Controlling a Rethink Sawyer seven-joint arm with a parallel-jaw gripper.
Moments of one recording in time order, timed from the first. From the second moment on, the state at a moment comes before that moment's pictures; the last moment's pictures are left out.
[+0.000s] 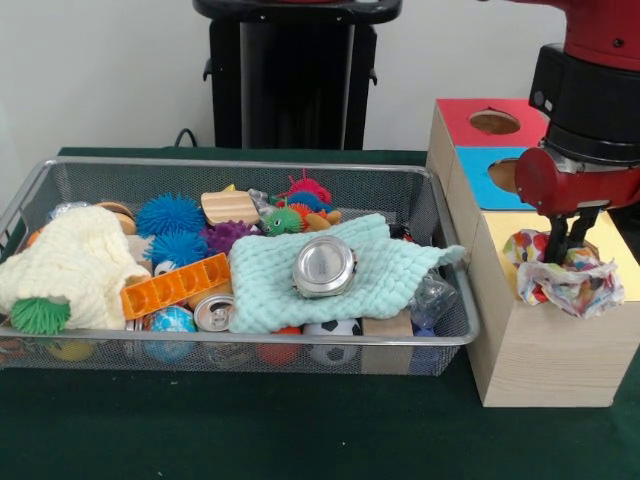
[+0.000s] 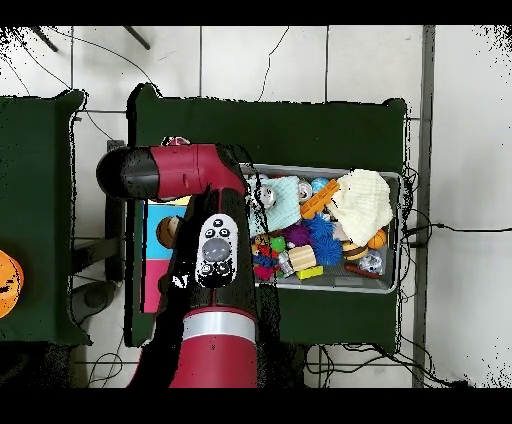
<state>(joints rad) 0.11 -0.44 -0.08 1.20 0.00 0.67 1.50</state>
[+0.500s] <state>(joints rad) 0.10 -0.44 -0.08 1.20 0.01 0.68 1.50</state>
